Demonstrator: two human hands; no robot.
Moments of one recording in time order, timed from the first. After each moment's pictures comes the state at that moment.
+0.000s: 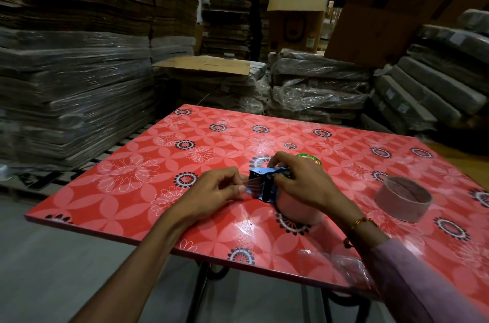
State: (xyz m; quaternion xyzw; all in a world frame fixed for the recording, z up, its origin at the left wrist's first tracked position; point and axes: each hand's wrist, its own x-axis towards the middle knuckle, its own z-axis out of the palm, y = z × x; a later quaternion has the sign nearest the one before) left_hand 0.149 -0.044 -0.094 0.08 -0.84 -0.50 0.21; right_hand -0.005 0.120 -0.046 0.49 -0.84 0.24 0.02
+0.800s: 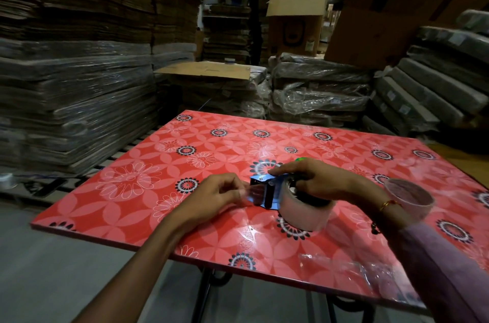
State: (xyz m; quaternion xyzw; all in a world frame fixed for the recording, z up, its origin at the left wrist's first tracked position) left_hand 0.153 -0.038 -0.085 0.10 -0.83 -0.52 0.19; right_hand -0.037 0.135 -0.020 0.58 -0.79 0.17 -0.13
